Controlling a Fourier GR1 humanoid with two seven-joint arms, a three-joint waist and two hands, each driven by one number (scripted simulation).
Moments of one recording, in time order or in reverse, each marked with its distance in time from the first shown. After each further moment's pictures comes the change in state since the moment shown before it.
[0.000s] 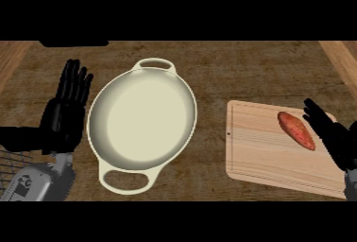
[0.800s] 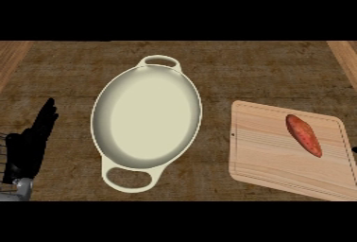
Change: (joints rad) left arm 0.208 0.240 0.013 0.152 -0.138 -0.069 0.104; right arm -0.003 -0.271 -0.190 0.254 0.194 0.041 -0.602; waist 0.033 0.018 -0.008
